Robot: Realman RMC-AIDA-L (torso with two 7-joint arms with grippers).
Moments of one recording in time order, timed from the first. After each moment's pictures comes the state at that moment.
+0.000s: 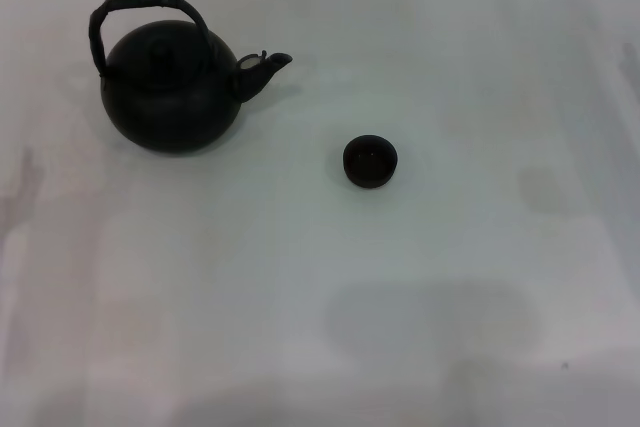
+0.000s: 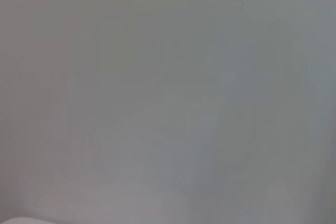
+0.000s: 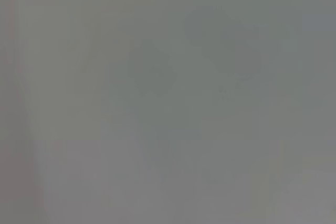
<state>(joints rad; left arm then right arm) -0.10 -2.08 2.67 0.23 -1.25 1.43 -0.26 0.41 2.02 -0.88 -0.01 2.55 1.24 -2.70</state>
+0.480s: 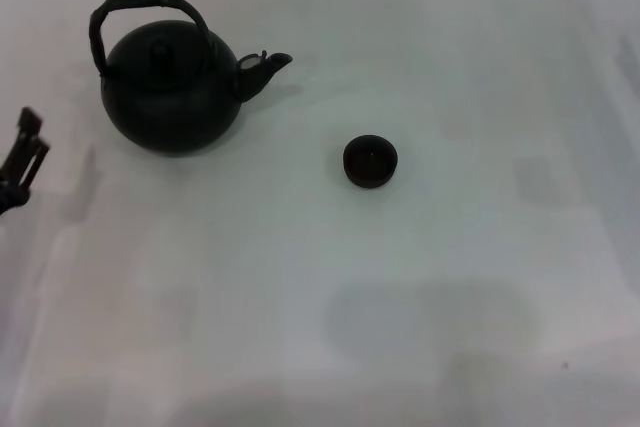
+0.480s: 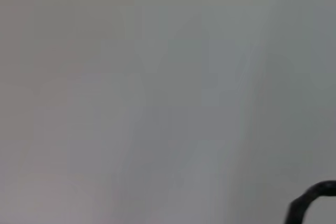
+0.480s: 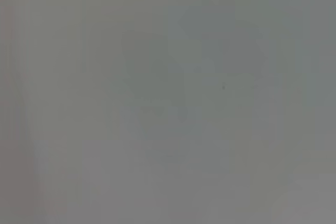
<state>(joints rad) -0.13 -2.08 2.84 0.22 -1.25 1.45 -0.25 0.43 2.02 -0.88 -0.03 2.55 1.21 -2.70</state>
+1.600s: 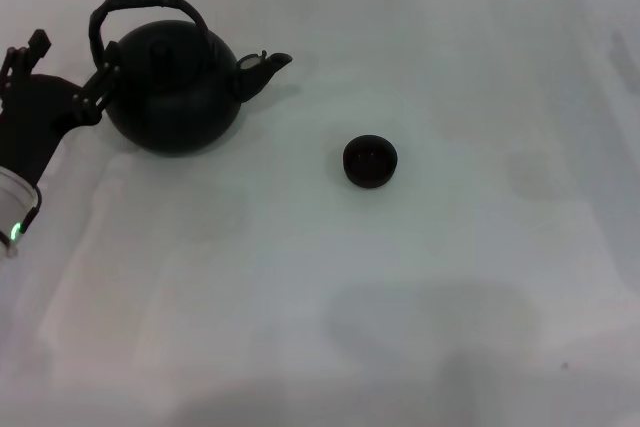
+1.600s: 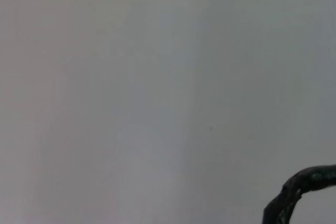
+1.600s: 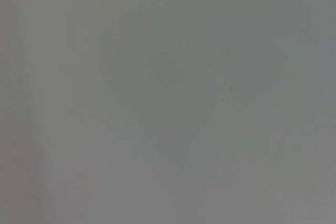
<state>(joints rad) -0.39 -2.08 2.83 0.14 -1.22 1.21 -0.23 0.44 2.02 -0.88 -0.02 2.55 1.20 -2.69</state>
